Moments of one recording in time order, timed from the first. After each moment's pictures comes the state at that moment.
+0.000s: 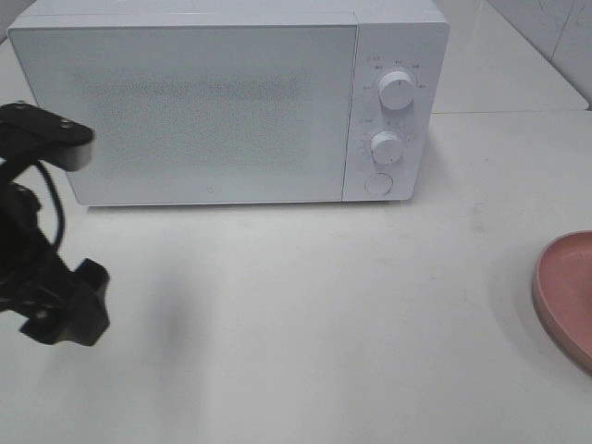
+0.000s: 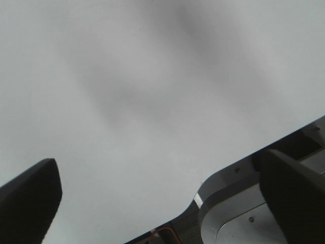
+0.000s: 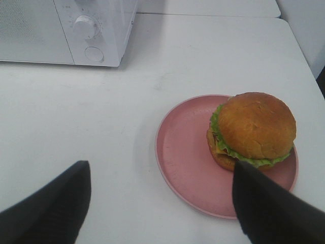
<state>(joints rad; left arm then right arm) -0.61 1.37 -0.82 0.04 0.90 -0.11 0.12 0.00 -0.50 -0.06 1.01 0.05</state>
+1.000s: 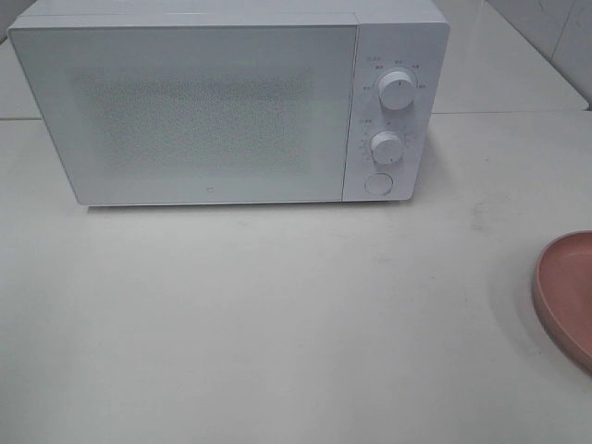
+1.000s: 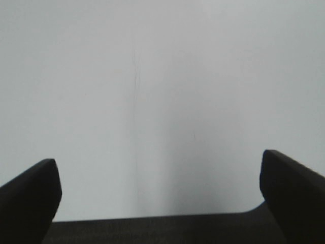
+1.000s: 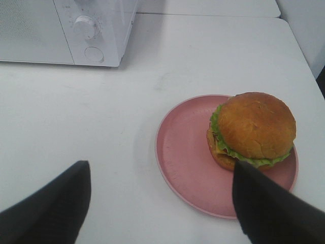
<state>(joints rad) -0.11 0.33 -0.52 0.07 1.08 -0.08 0.12 0.00 -0.50 -0.06 1.01 0.05</state>
